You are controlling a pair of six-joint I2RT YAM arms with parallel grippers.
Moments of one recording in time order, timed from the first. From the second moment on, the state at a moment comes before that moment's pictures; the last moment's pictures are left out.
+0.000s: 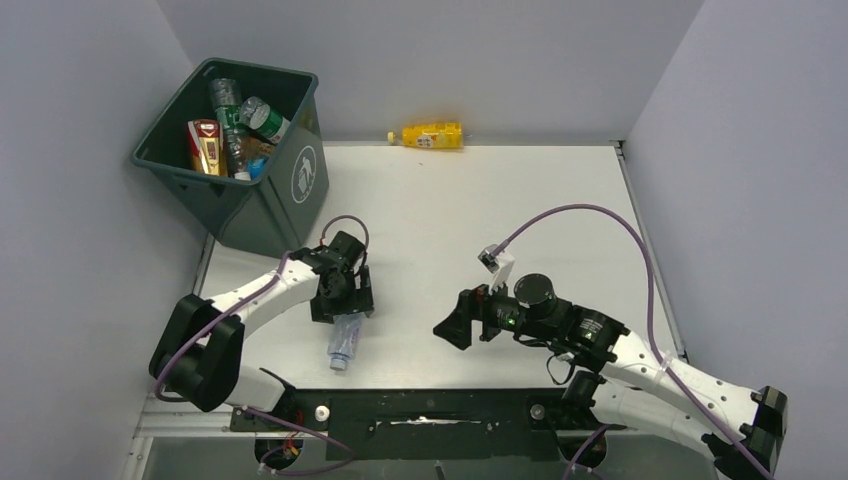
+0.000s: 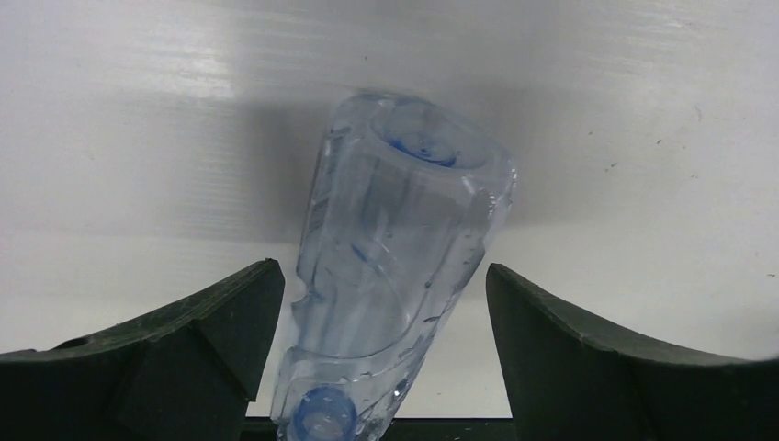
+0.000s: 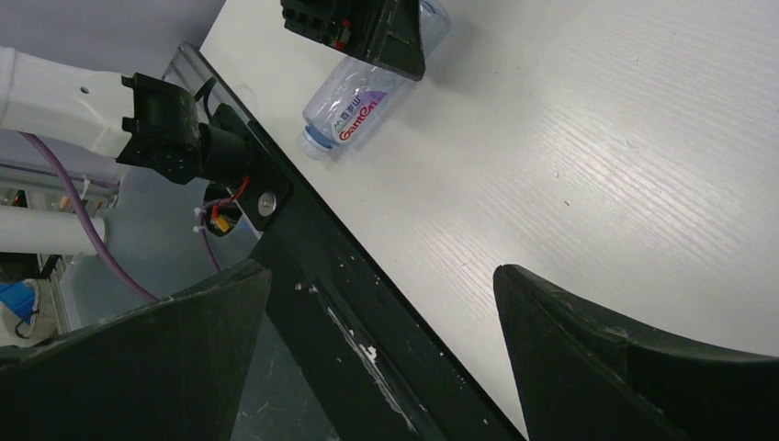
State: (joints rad) left arm -0.53 1.41 0.81 -0.74 -0.10 -0.69; right arm 0.95 0.78 0.64 -0.31 -0.14 0.59
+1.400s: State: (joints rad) left arm -0.38 1.57 1.92 -0.91 -0.10 -0.45; right arm 0.96 0.81 0.68 -0.36 -0.05 0.70
